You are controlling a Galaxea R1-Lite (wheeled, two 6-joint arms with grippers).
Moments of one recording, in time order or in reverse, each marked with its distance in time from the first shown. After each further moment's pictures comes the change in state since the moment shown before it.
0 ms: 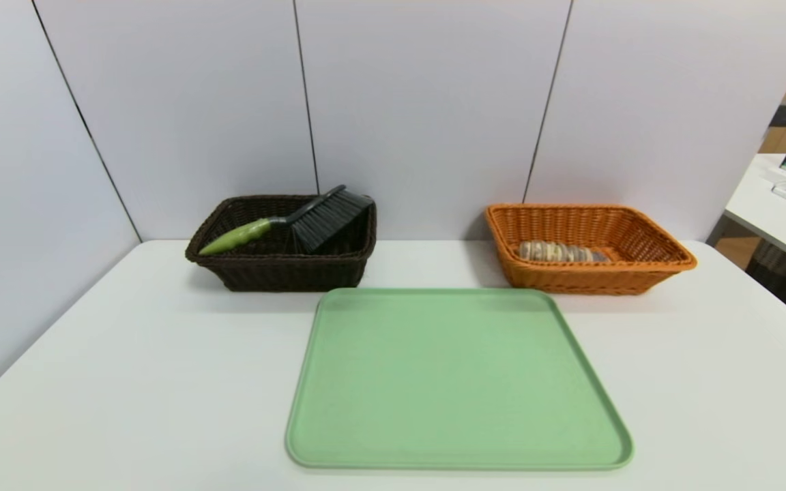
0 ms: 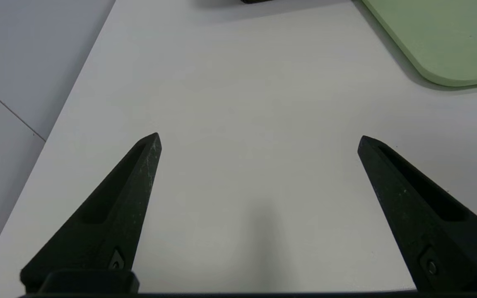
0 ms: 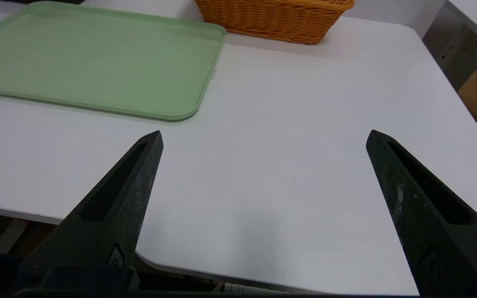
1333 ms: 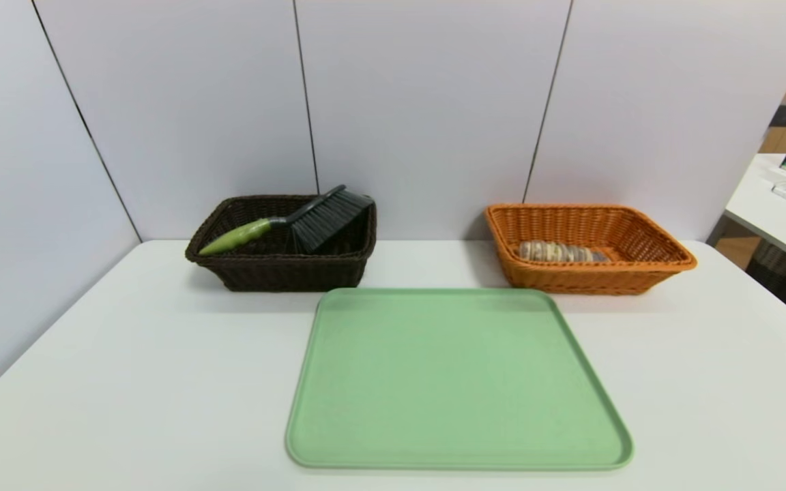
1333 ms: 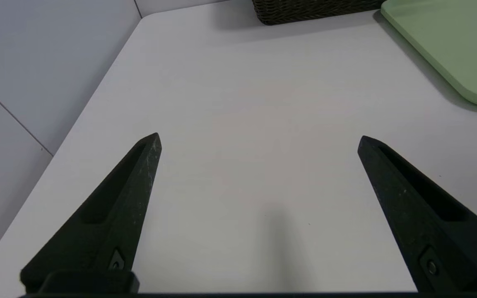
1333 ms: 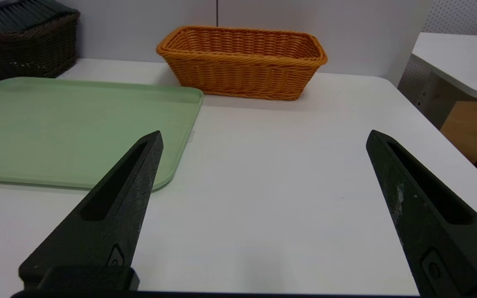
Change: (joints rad) left arm 0.000 -0.020 0.221 -0.295 0.048 0.009; right arm 0.000 0.000 0.393 -0.595 -0.064 0.058
